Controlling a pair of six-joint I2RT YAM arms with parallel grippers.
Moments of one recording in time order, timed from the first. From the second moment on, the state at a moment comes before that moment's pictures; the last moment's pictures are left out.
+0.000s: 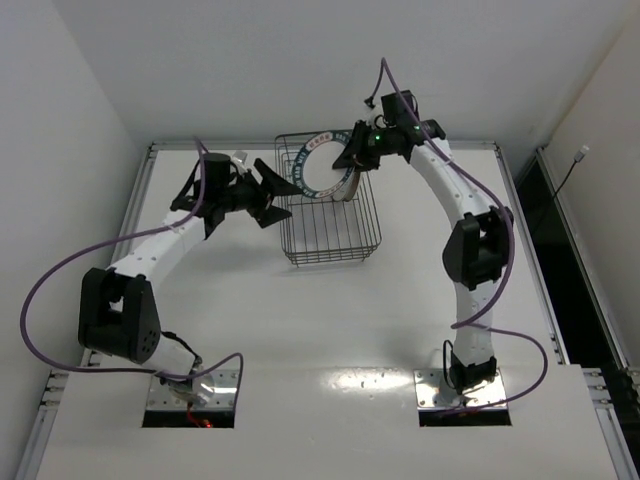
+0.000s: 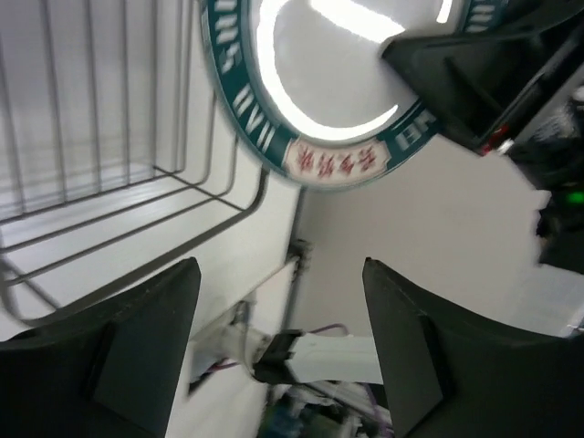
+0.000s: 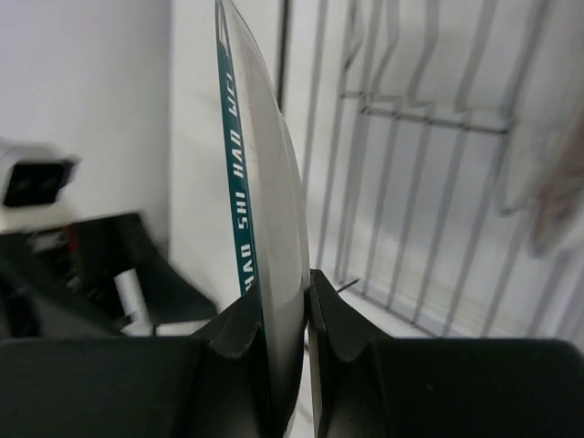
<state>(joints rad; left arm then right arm) -0.22 1.49 1.07 -0.05 0.64 -1.22 0.29 2.13 2.05 -0.68 -0.62 0.56</state>
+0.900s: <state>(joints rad) -0.05 1.53 1.43 -0.87 0.34 -0.71 0.43 2.36 2.48 -0.94 0.31 0.28</state>
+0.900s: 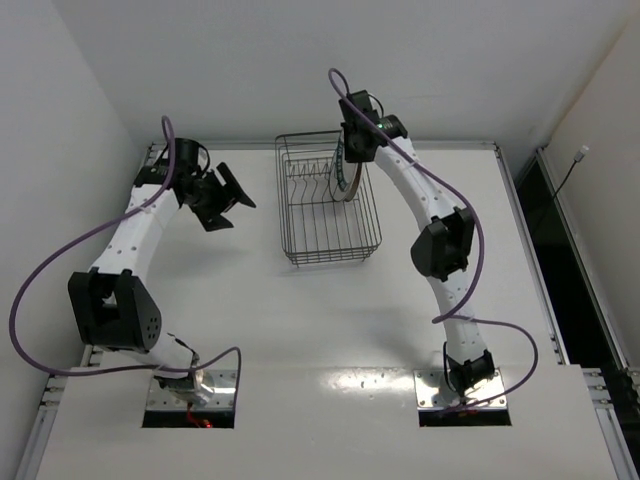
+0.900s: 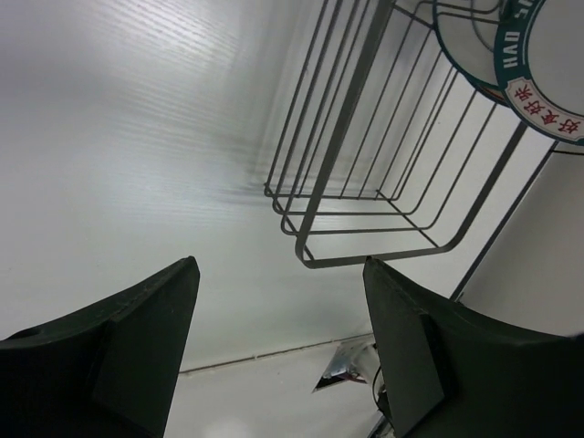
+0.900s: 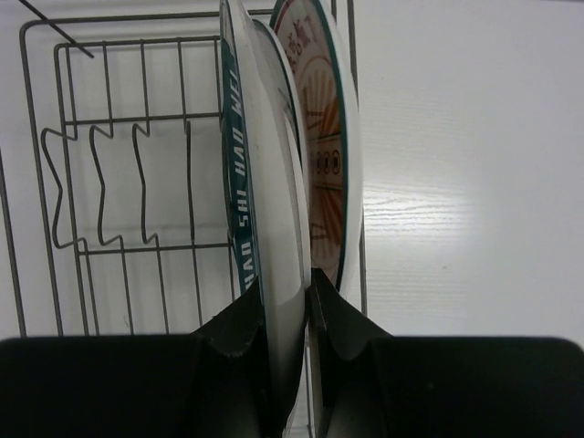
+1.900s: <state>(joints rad) -0.01 1.60 1.47 -0.95 0.31 -0.69 0.46 2.33 2.49 -0.91 0.41 0.28</state>
